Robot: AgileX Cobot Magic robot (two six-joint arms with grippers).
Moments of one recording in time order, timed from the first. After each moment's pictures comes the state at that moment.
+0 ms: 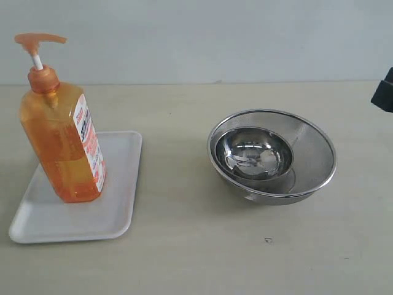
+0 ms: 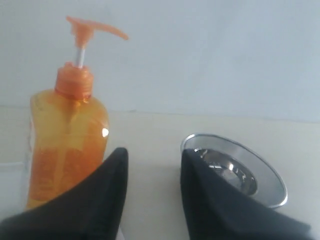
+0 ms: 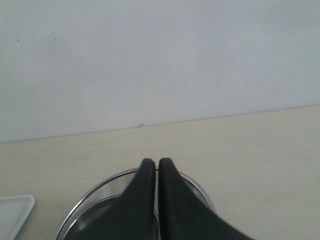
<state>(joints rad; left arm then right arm) -0.49 0.37 -0.15 -0.56 -0.08 0.29 0.36 0.84 -0.38 0.53 -0.27 -0.24</state>
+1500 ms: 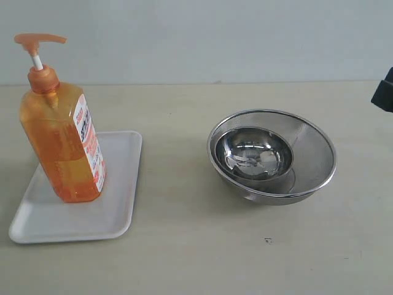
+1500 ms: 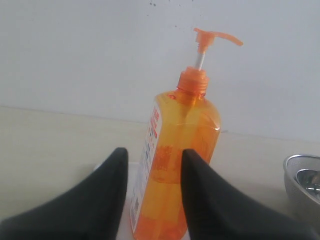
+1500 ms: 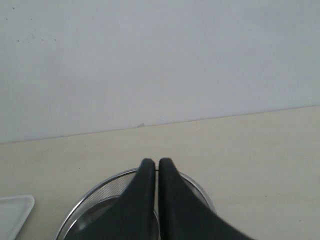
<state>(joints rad) -0.06 0.00 0.00 -0.54 0.11 0.36 0.36 0.84 -0.38 0.53 -0.27 -0.24</state>
